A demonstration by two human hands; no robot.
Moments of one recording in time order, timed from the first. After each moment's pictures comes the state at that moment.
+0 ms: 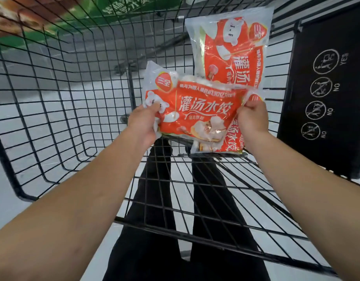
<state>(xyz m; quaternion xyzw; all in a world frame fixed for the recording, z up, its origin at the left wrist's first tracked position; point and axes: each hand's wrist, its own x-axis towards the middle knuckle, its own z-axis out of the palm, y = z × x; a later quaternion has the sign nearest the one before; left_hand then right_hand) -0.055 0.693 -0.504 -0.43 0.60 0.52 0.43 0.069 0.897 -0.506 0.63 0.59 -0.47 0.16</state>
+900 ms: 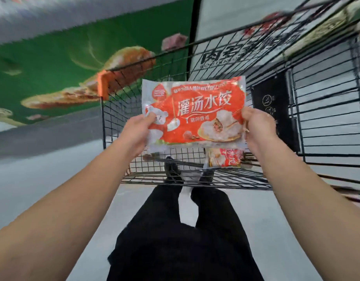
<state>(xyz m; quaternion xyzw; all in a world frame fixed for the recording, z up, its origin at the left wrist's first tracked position) -0.106 0.603 -0.307 -0.19 0.69 0.54 0.46 0.047 0.830 -0.276 0.62 0.45 -0.64 -0.07</state>
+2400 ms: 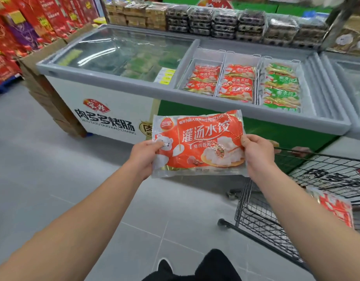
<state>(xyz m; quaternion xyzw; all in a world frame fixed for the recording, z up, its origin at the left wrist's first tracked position) -0.100 0.089 -0.106 -0.27 0.64 0.71 0.12 -0.085 0.355 -0.092 0.30 0.68 -0.67 -0.06</state>
